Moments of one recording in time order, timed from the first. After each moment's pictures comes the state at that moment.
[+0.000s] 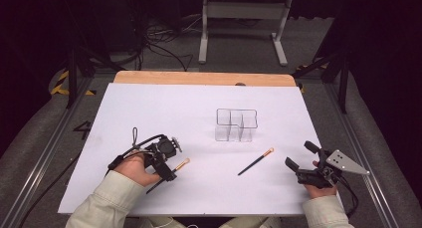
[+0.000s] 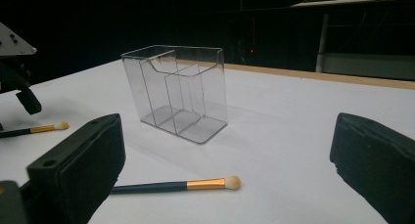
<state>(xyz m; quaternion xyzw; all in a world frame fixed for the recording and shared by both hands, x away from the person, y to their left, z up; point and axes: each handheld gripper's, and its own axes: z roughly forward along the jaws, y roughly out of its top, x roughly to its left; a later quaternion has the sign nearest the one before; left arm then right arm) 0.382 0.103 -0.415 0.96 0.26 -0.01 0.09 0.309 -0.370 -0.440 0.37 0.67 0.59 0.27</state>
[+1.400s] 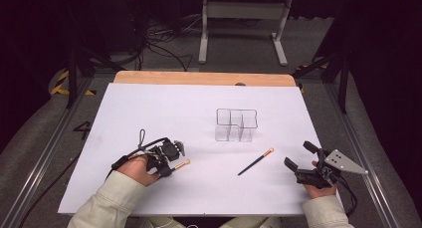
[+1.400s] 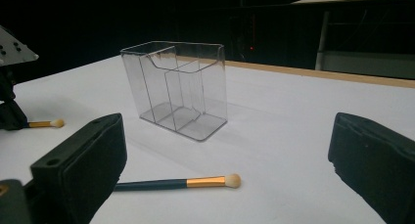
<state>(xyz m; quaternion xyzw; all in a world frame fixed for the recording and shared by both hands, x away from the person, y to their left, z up) 0.381 0.094 -0.423 0.96 0.27 -0.01 0.03 0.310 -0.368 -0.440 0.37 0.67 0.58 0.27</state>
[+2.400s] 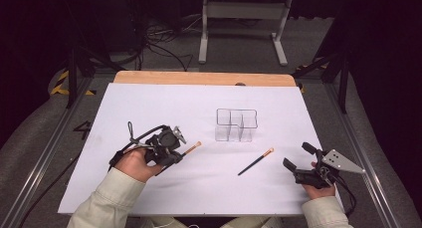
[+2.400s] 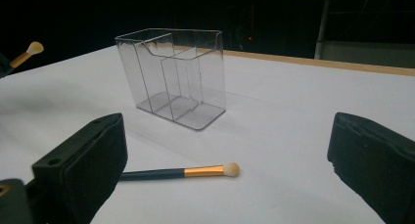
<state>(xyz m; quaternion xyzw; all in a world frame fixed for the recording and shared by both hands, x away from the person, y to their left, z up) 0.371 0.096 -0.363 0.95 0.24 0.04 0.20 0.311 -0.367 -0.444 0.37 0.68 0.57 0.27</state>
